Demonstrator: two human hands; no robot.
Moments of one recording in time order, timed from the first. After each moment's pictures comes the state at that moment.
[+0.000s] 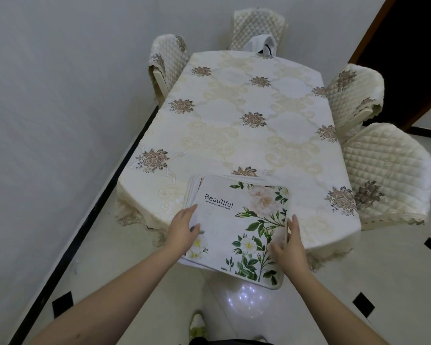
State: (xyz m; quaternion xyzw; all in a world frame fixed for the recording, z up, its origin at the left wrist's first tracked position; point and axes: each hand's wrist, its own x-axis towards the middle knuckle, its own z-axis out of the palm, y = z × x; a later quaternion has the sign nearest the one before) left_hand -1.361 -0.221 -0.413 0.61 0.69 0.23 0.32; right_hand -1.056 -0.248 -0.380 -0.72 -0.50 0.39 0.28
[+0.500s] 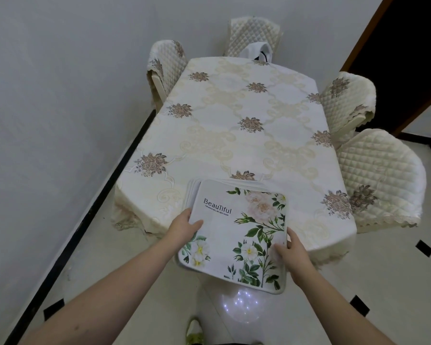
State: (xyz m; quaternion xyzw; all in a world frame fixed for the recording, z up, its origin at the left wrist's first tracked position) left_hand -1.362 -0.200 -0.391 0.51 0.69 0.24 0.46; right_hand -1.054 -0.243 -0.370 -0.71 -0.33 0.53 0.32
